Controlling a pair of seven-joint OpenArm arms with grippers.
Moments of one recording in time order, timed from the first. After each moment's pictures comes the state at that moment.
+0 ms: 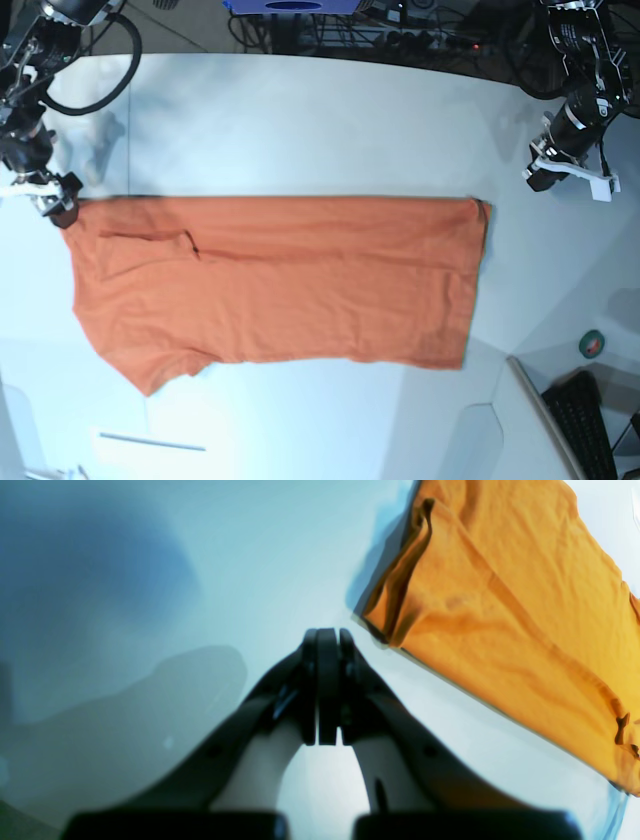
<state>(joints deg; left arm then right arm) 17.8 -14.6 -33.1 81.8 -43.1 -15.9 39.1 -8.9 -3.3 45.0 87.8 31.9 16.5 -43.2</state>
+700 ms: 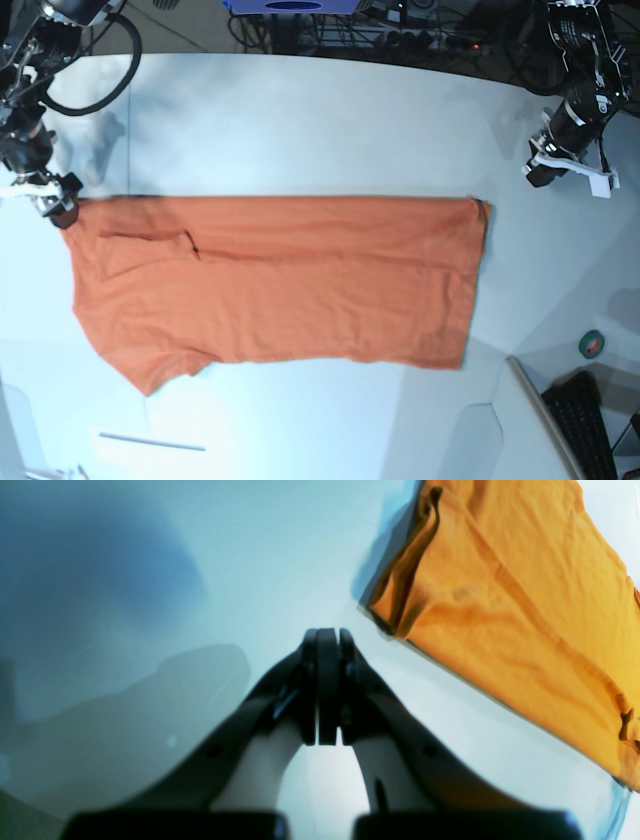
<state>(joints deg) 18.4 -14.6 -33.1 81.7 -43.1 -15.9 39.2 -8.9 -3.3 45.0 87.8 31.9 16.5 -43.2</state>
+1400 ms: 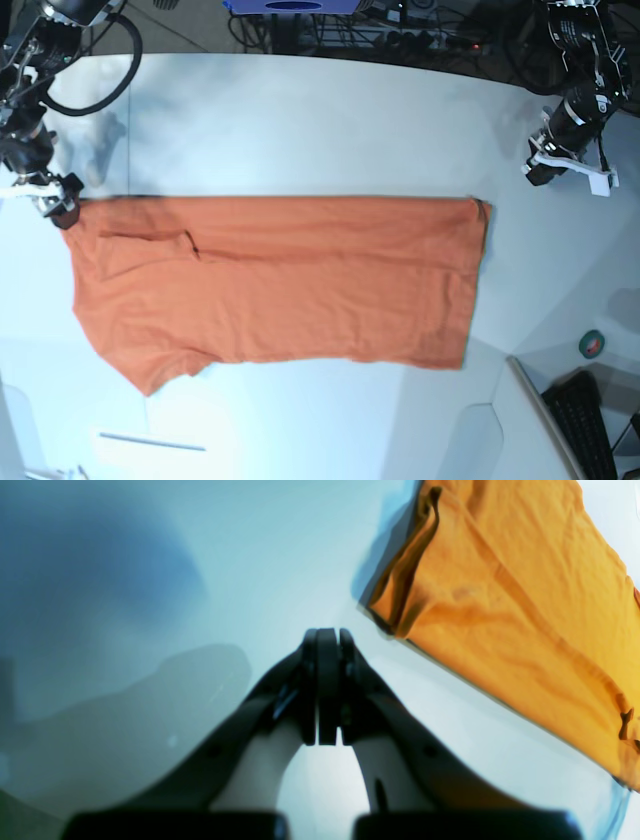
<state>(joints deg) 18.2 -14.6 -33.1 80.3 -43.3 -15.9 39.0 -8.9 -3.3 44.7 87.8 31.9 16.5 -43.2</state>
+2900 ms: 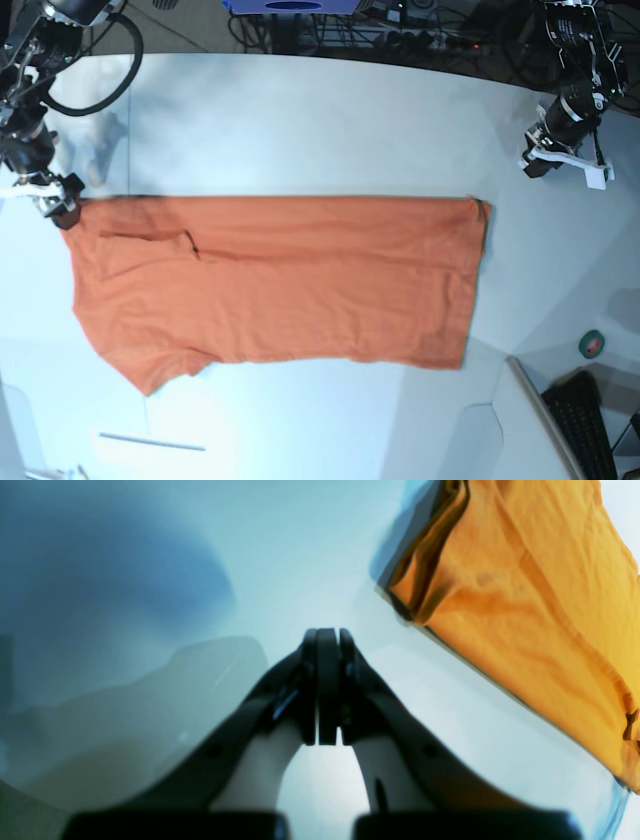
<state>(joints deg) 18.1 -14.5 -33.1 78.5 -43.2 -15.9 39.1 -8.9 -3.5 44.7 87.8 32.1 16.5 -43.2</state>
